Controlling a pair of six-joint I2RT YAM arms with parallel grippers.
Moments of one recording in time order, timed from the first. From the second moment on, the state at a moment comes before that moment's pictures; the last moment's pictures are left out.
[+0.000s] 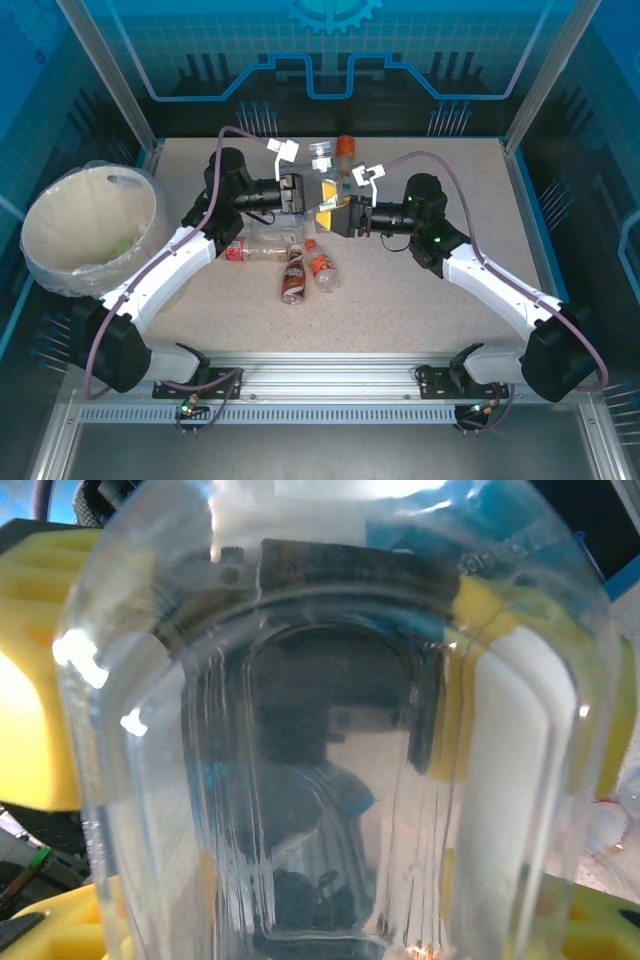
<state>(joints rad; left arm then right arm) -0.41 1.35 1.13 0.22 0.96 -0.82 0.55 1.29 0.96 0.32 -0.88 0.72</state>
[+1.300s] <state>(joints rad) -0.41 1.25 1.17 -0.29 0.22 -0.56 0.55 1.20 0.97 -0.11 -0.30 0.51</state>
